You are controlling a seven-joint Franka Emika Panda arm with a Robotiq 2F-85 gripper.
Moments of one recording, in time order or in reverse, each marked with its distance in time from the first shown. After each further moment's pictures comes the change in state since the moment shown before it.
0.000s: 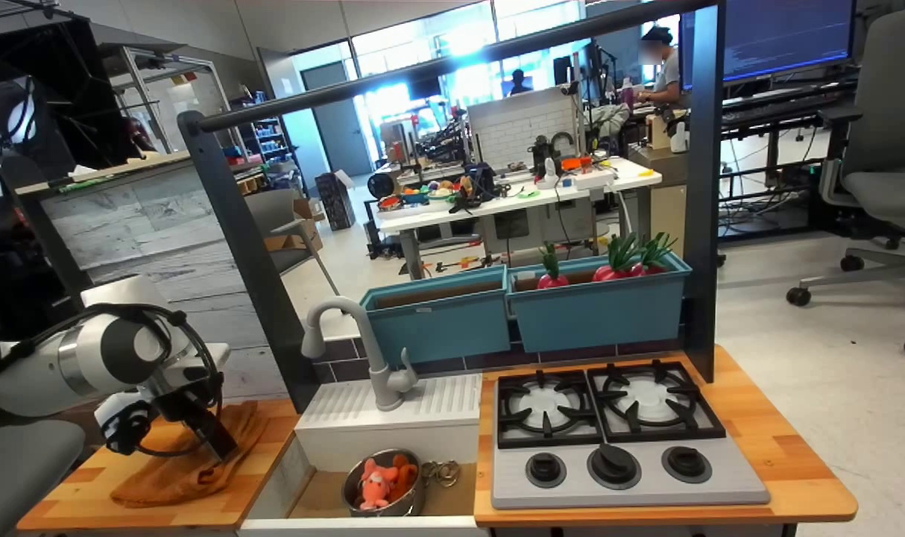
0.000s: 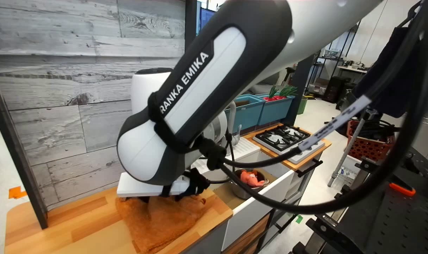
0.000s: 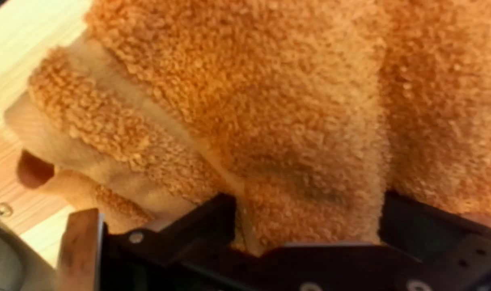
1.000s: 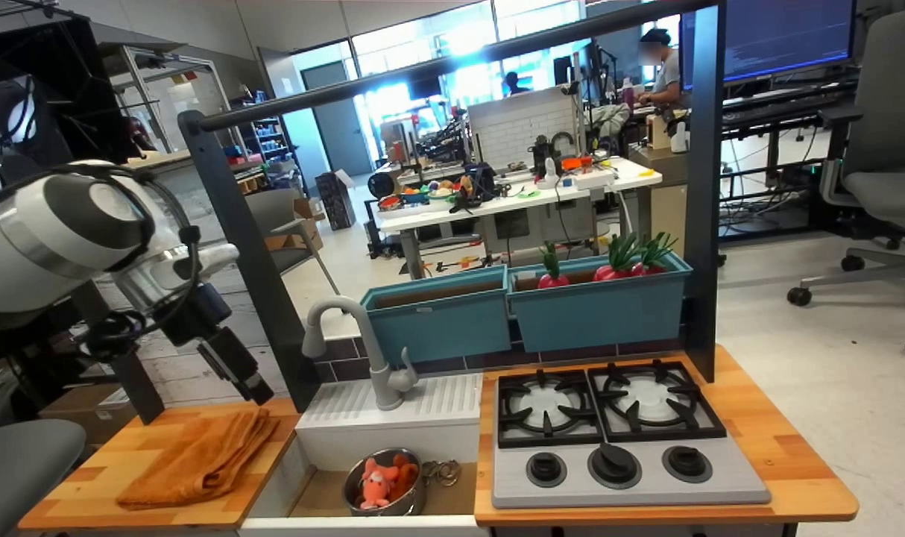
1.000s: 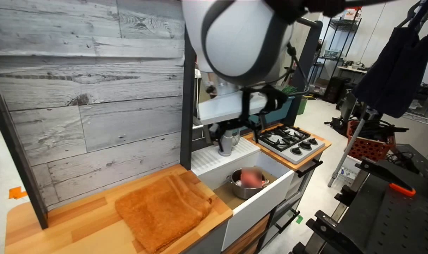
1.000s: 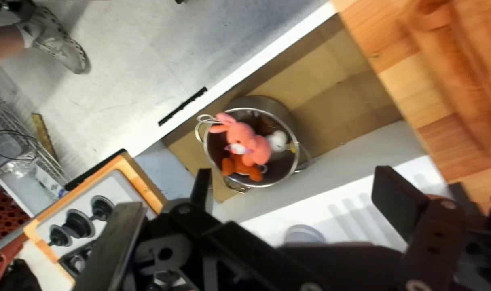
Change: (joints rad) arm 0.077 -0.522 -0.250 -0.577 -0.203 -0.165 0.101
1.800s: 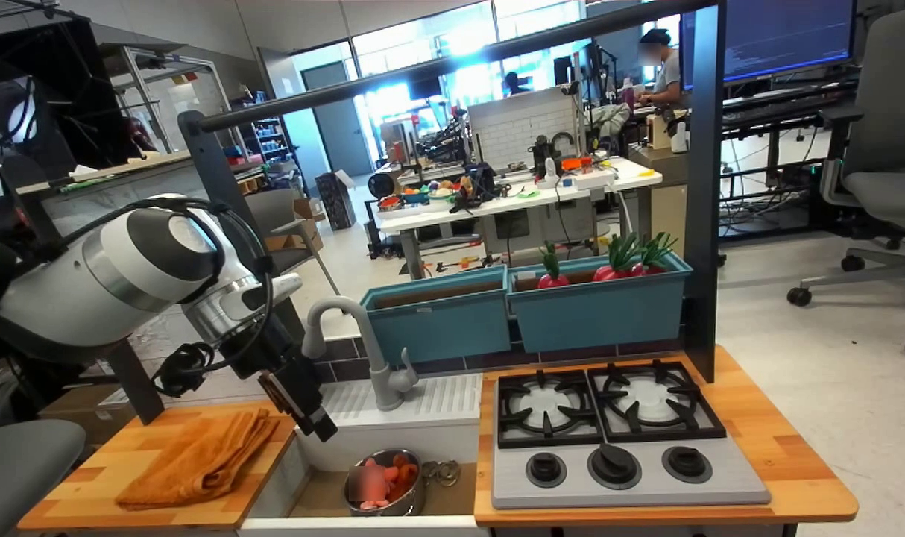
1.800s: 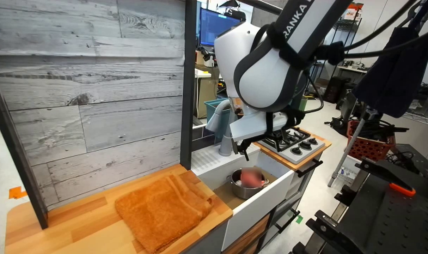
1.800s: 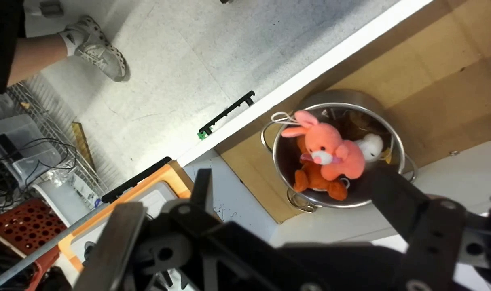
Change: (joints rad) arm -0.121 0.093 0.003 0.010 -0.065 0.022 -0.010
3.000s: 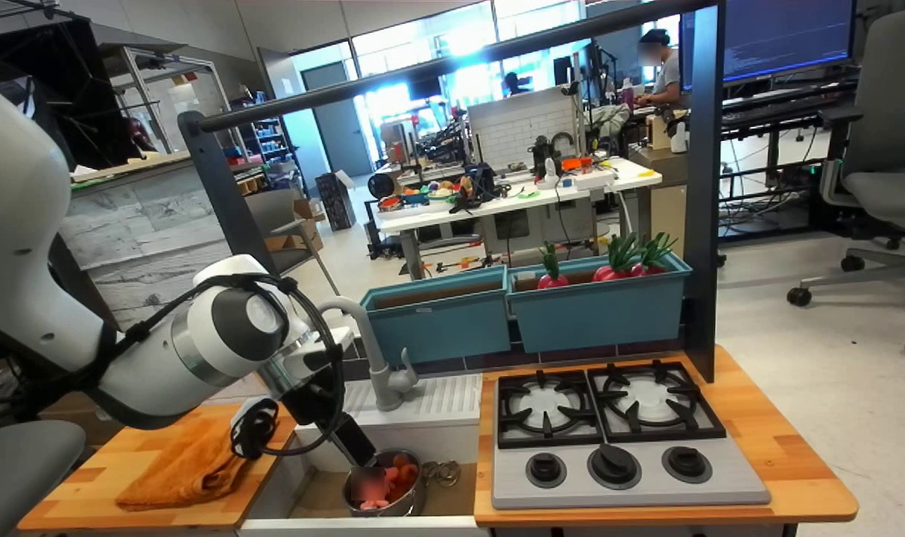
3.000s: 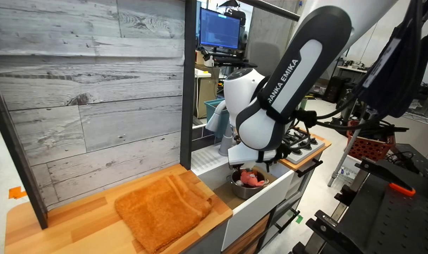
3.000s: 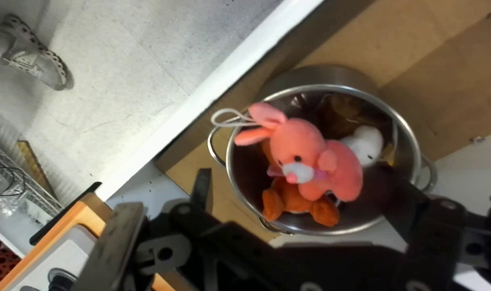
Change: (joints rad) arm -0.096 0.257 0.021 0.183 0.078 0.186 0.008
